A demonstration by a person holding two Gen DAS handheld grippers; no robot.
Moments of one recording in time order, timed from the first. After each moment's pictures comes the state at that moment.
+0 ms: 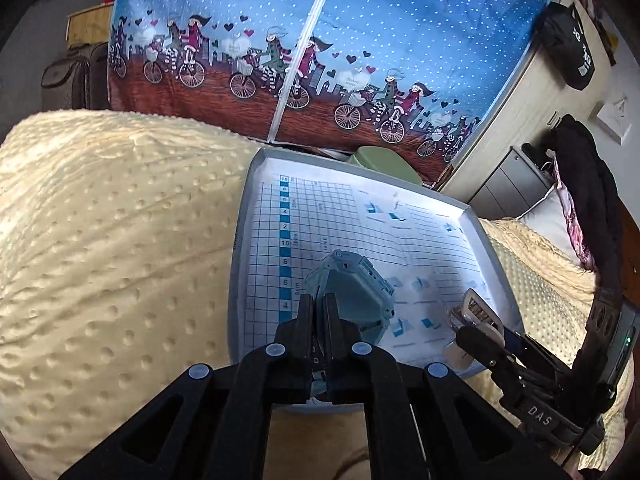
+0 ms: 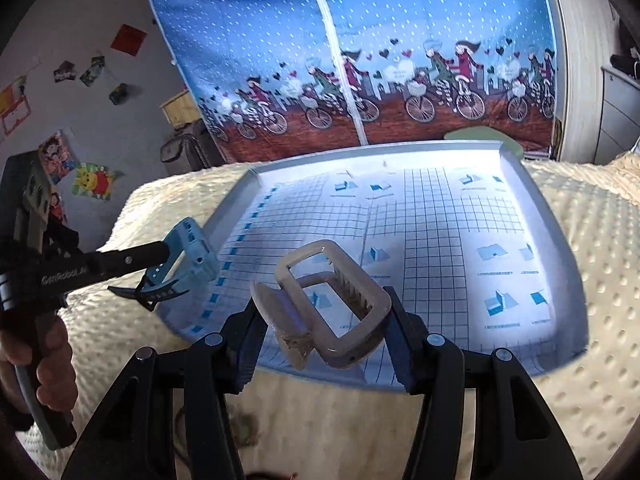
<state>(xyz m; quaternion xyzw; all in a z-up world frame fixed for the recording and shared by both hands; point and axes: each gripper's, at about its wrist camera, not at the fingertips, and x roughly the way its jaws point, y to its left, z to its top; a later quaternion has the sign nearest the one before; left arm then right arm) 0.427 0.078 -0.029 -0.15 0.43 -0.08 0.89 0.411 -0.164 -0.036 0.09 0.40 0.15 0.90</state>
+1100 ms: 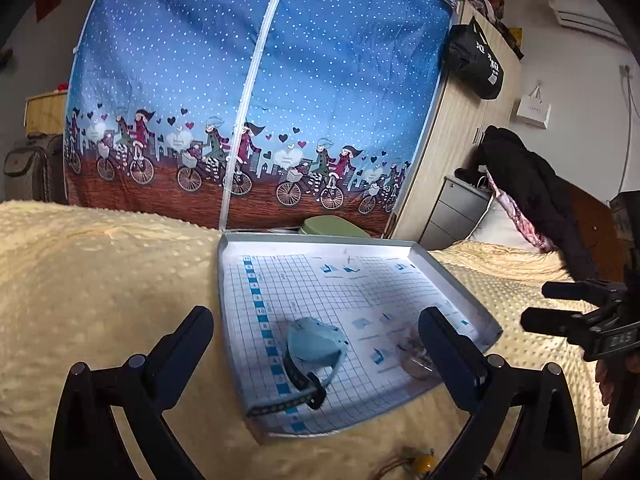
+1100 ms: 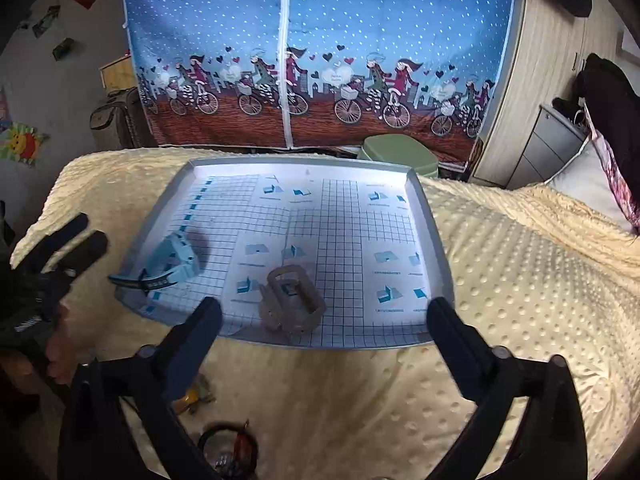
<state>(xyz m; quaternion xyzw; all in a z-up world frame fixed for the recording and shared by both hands) 0.386 0.091 0.003 -0.10 0.27 -0.18 0.94 0.368 -0.167 0.060 -0.04 0.42 0.02 0.91</state>
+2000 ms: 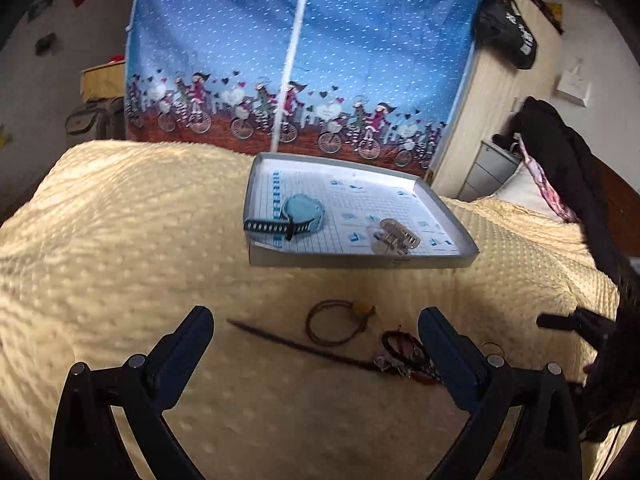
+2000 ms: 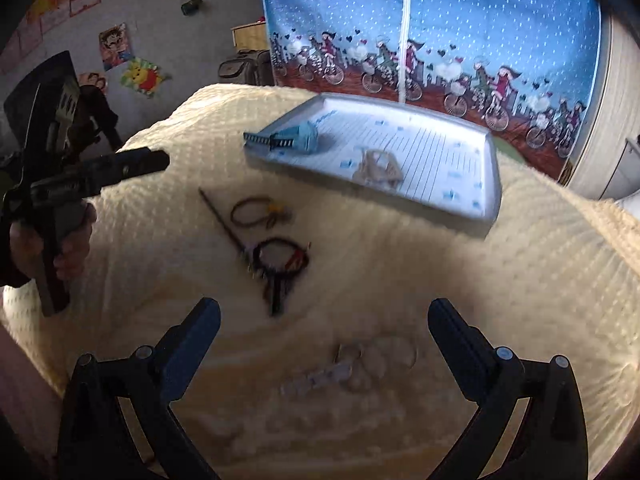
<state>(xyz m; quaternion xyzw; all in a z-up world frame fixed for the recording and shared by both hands) 0.231 0.052 0.010 -0.08 0.35 -0.06 0.93 0.223 -0.234 0.011 -0.06 0.43 0.25 0.86</state>
